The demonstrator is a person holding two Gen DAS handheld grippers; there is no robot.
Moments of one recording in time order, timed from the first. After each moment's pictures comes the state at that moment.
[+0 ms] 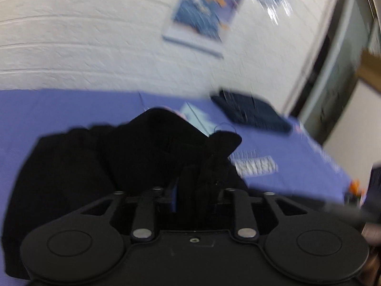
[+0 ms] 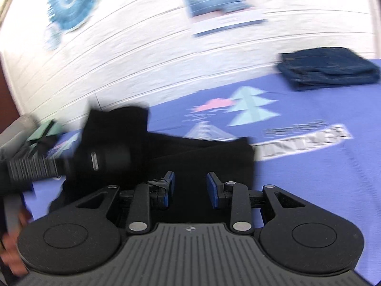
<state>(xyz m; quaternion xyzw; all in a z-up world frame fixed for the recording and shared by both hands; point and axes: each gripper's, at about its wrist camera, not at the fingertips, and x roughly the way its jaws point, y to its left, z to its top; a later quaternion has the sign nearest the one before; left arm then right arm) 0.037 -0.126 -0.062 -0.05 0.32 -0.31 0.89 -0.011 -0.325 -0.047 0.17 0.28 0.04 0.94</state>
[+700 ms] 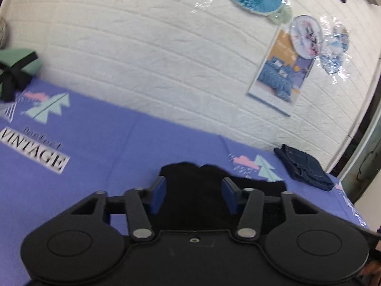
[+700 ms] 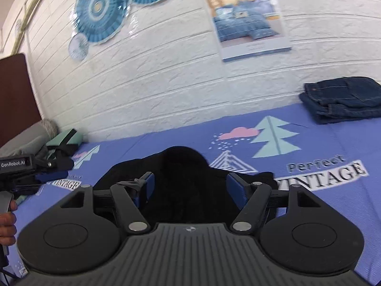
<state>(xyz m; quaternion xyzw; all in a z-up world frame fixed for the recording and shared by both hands) 0.027 0.020 -0.038 -0.15 0.26 -0.15 0.94 0.014 -0.292 -0.033 0.13 0.24 0.14 0.95</state>
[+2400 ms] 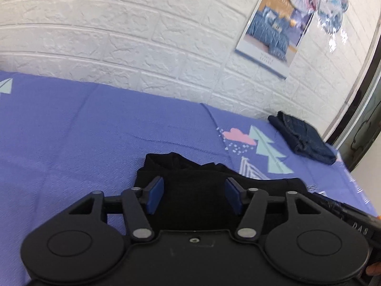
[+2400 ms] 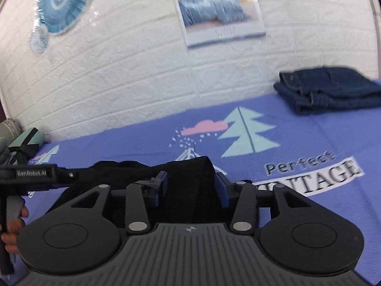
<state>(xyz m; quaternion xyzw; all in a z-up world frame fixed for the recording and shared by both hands) 0.108 -0.026 -0.060 -0.12 0.32 -0.23 0.91 0.024 -0.302 -0.044 0.12 0.23 0.06 0.96</state>
